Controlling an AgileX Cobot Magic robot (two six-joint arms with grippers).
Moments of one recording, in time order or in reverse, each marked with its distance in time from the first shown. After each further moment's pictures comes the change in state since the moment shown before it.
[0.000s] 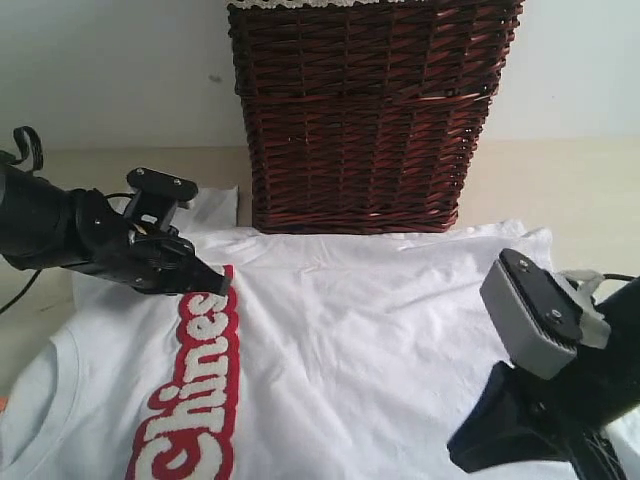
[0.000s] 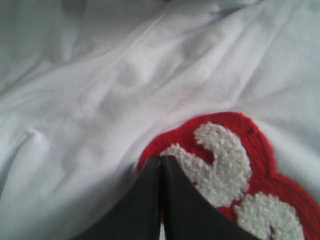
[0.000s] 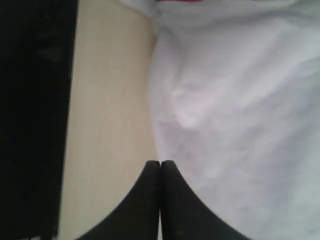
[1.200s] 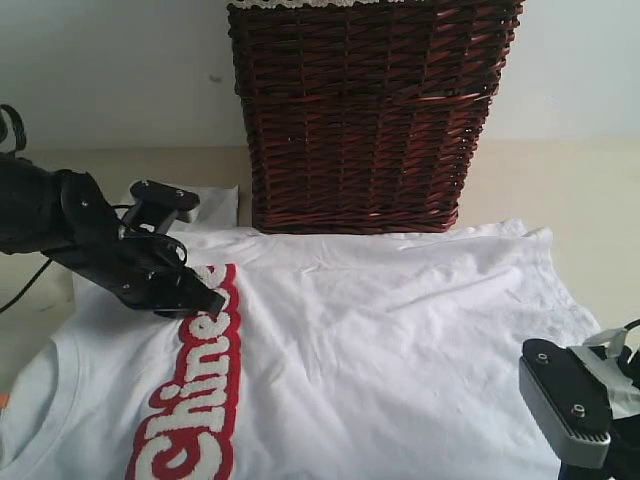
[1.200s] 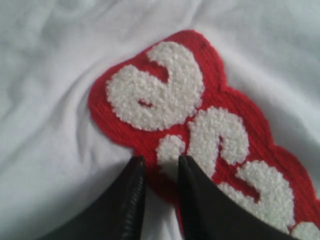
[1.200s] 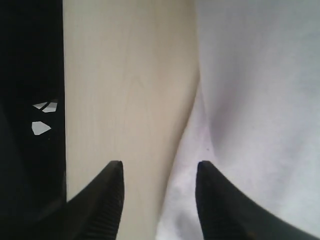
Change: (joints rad) left arm 0.008 -0.059 -0.006 0.008 0.255 0.026; right arm 0.000 0.048 0.000 -0.530 -0.039 0.282
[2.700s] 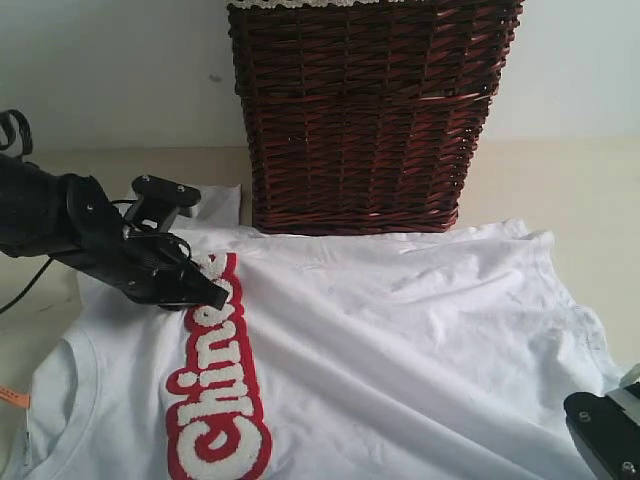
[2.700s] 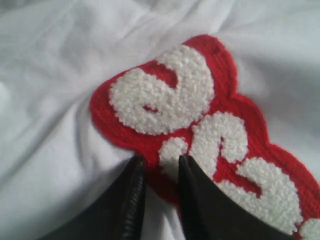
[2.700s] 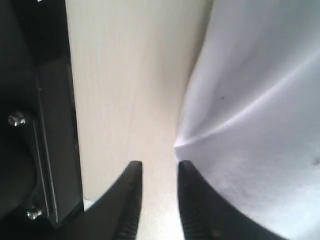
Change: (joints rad) left arm -0.002 0.017 -0.004 -0.002 -0.075 0.000; right arm 0.000 0.066 -0.002 -0.415 0.045 0.184
